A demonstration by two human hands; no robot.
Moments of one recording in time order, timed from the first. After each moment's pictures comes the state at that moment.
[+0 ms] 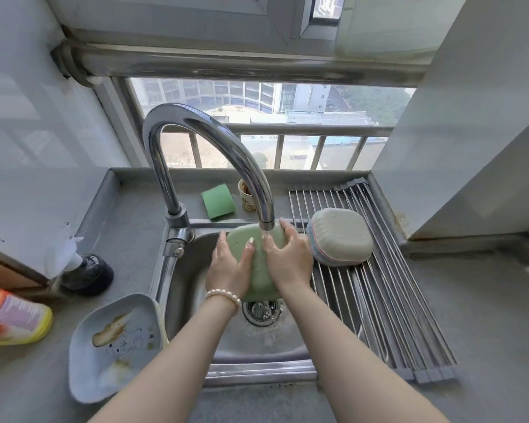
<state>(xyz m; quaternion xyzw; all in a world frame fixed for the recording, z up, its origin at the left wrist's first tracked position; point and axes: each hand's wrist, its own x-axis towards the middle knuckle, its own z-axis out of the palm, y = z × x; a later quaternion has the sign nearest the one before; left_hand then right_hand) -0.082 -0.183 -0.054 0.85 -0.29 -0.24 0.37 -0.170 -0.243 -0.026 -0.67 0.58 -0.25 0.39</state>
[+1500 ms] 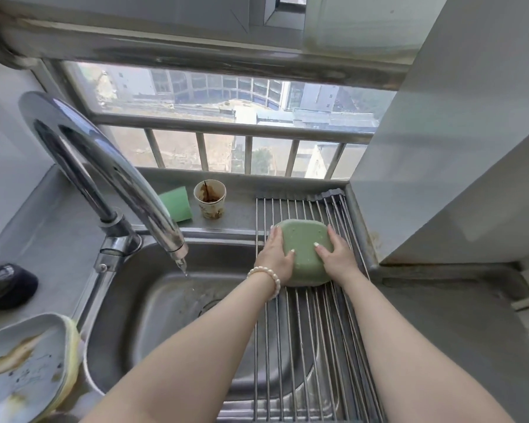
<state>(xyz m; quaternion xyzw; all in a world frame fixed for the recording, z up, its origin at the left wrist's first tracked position) -0.186 -0.346 -0.079 0.78 -0.41 -0.37 0.29 -0.309 -0.431 -0.094 -0.71 0.57 -0.12 0.41</state>
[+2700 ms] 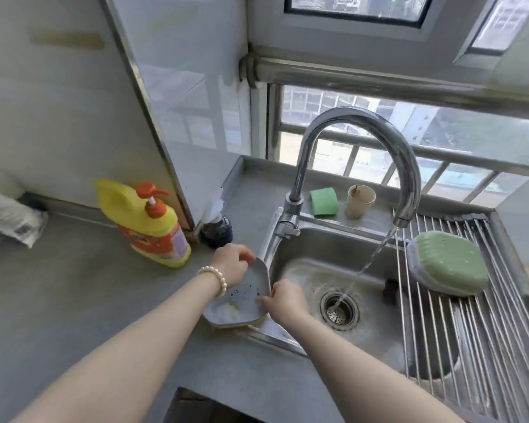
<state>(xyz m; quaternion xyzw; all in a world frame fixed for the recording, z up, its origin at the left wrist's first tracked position) 0.036 -0.025 -0.035 0.88 -0.32 -0.23 0.25 -0.084 -0.098 -0.076 -0.83 0.41 0.13 0.36</state>
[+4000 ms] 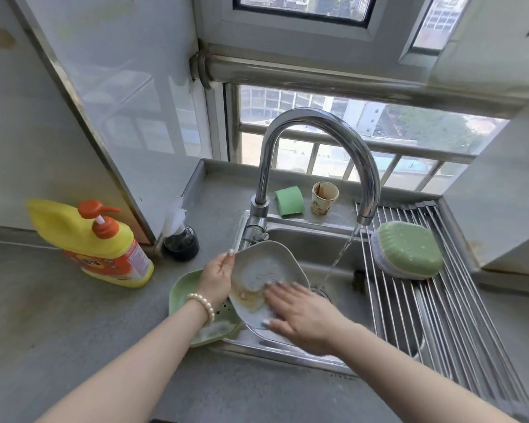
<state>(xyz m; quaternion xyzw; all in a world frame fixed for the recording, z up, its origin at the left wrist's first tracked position) 0.010 -0.048 -0.056 0.76 -0.23 -0.28 0.53 -0.158 -0.137 -0.027 -0.97 0.11 0.18 0.15</state>
